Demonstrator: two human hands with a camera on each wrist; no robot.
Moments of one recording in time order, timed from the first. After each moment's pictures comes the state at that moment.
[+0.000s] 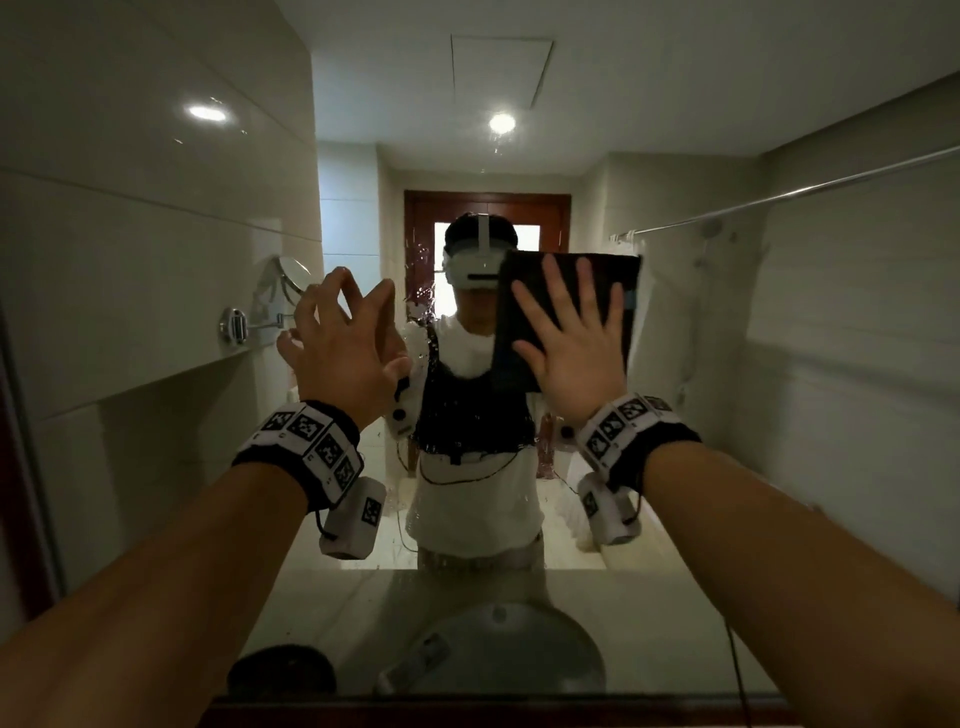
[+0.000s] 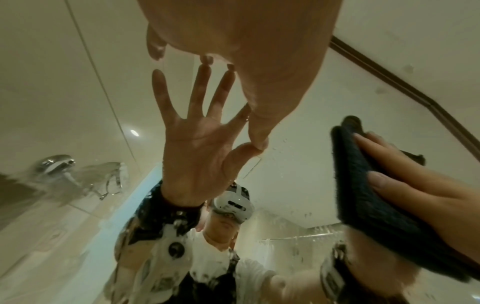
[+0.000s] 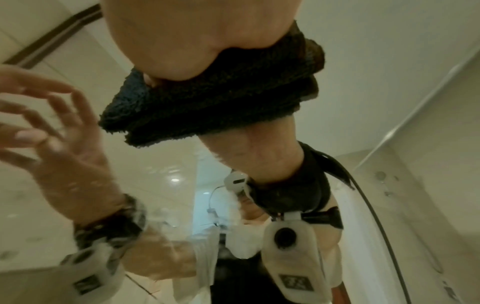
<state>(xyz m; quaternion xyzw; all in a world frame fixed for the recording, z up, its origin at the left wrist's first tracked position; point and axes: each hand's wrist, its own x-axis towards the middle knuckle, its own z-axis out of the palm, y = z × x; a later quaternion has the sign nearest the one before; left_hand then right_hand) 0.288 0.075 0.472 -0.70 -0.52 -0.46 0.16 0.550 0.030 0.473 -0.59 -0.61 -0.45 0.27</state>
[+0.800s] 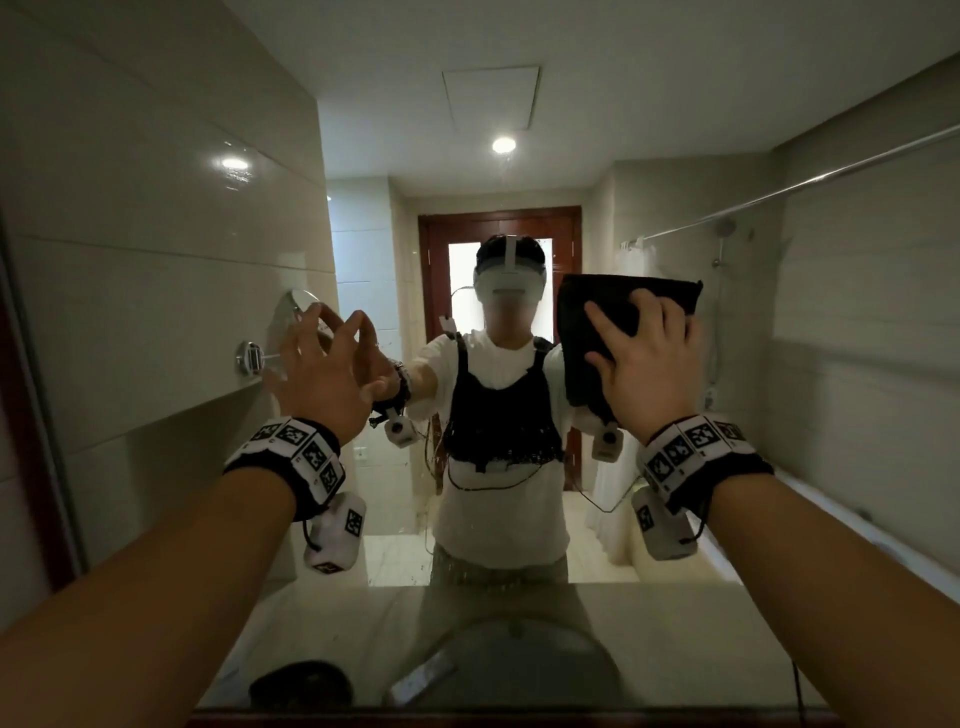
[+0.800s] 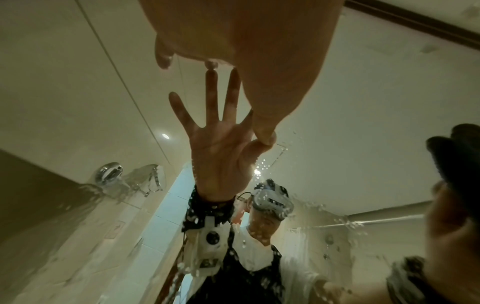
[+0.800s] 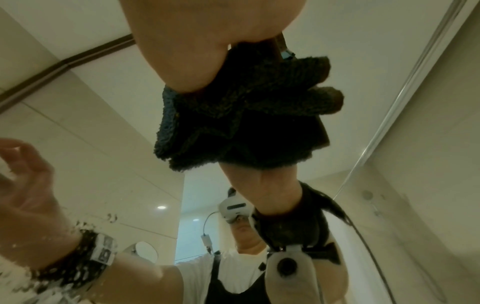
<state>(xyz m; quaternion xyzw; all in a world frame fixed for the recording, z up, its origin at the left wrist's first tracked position) 0.301 0.061 0.480 -0.66 -0.60 -0.40 0.20 0.634 -0.033 0.476 -0.62 -0.51 -0.49 0.34</state>
